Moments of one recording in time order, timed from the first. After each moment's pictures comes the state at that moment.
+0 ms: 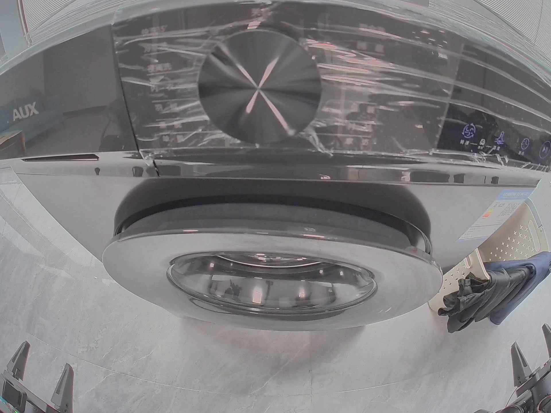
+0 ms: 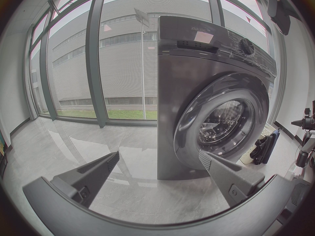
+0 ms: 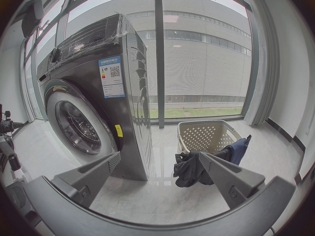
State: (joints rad) left arm 0.00 0.02 -0.02 0.00 0.00 -0.01; right arm 0.00 0.02 -0.02 0.00 -0.02 0.02
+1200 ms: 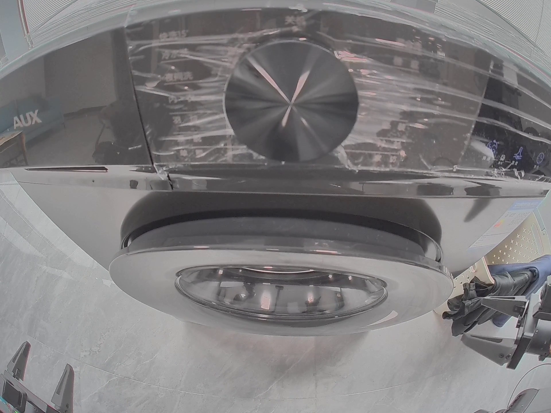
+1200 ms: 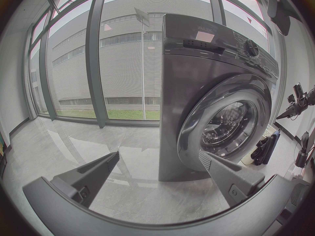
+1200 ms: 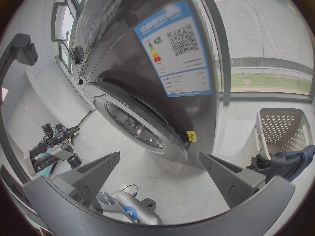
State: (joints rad) left arm 0.00 0.02 -0.02 0.00 -0.01 -0.02; right arm 0.33 0.81 -0.25 -0.27 0.33 0.11
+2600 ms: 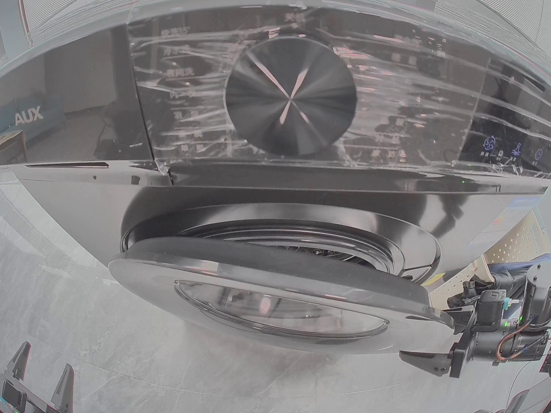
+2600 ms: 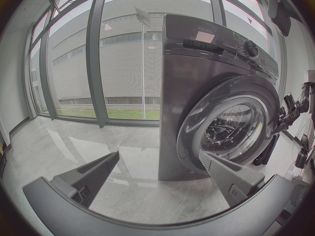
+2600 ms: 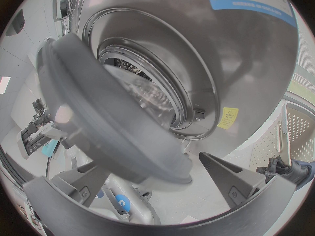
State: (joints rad) left arm 0.00 0.02 -0.02 0.00 -0.01 -0.02; right arm 0.55 1.27 -0.15 -0.66 0.19 0.05
